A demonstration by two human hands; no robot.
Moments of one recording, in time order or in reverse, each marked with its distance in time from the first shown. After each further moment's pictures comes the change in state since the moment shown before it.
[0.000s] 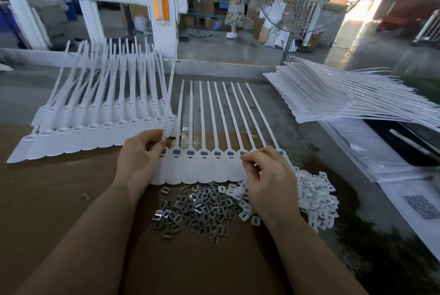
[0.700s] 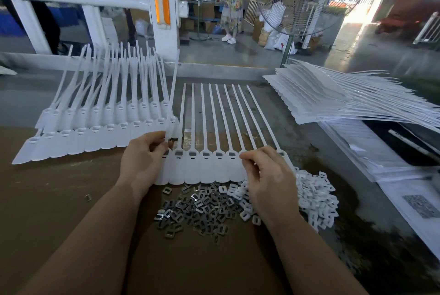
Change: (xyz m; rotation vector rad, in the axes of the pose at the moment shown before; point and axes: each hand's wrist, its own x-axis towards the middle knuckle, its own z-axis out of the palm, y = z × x) left_hand -0.001 0.003 0.001 -0.002 -0.015 -0.027; right_hand -0.001 -0.002 -0.001 0.014 0.044 -0.072
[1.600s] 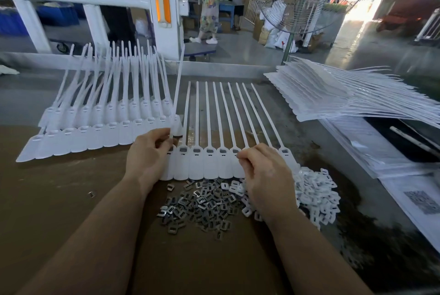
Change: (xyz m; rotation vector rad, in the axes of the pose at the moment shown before) left_hand 0.005 -0.002 0.005 0.070 0.005 0.026; right_hand 0.000 0.000 0.007 -0.103 -0.078 -0.023
